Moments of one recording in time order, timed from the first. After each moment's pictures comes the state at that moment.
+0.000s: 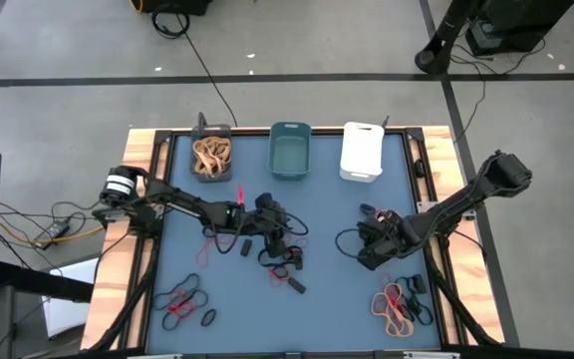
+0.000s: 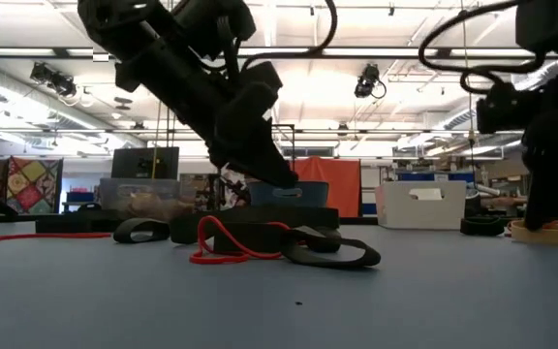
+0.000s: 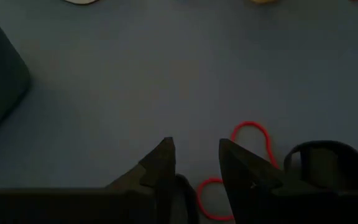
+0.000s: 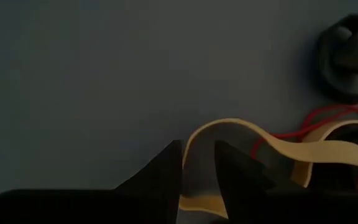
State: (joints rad) left arm -0.11 1.75 0.88 0.19 -0.30 -0.25; right arm 0.47 1.36 0.59 -0.68 0.34 1.10
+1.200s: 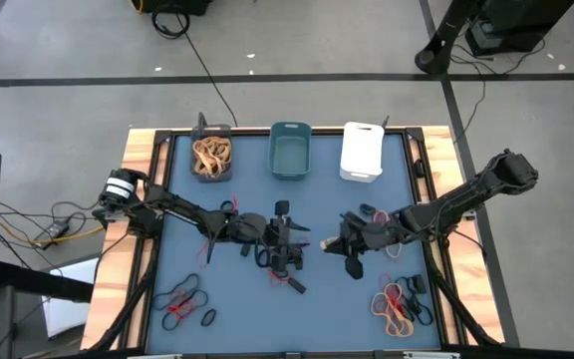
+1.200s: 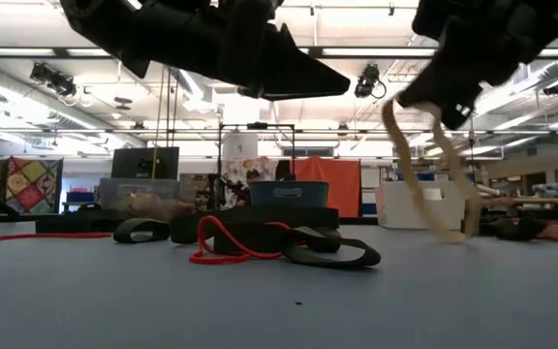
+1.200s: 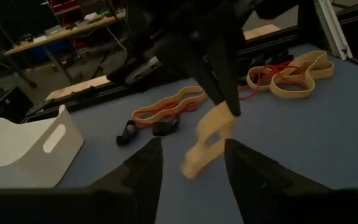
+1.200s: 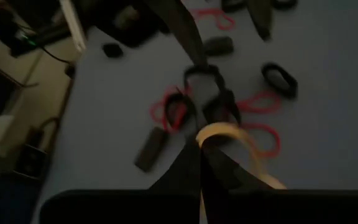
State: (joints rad) left arm -0.19 1.75 0.88 0.64 -0.21 0.23; right arm 0.35 1.27 0.59 0.12 0.19 0.53
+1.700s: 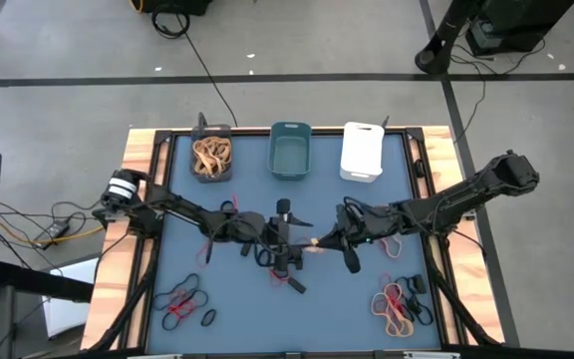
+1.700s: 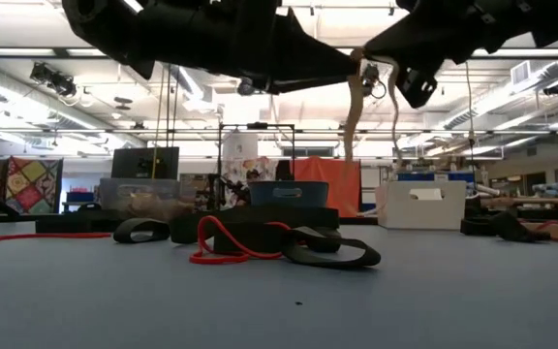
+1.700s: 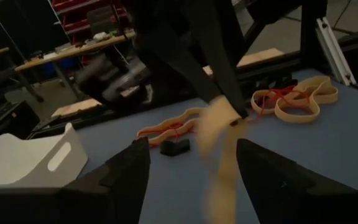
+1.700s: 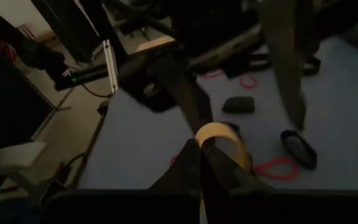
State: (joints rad) left arm -0.19 1.78 0.88 0.76 -0.20 0.23; right arm 0.26 1.27 0.59 0.33 0.08 0.40
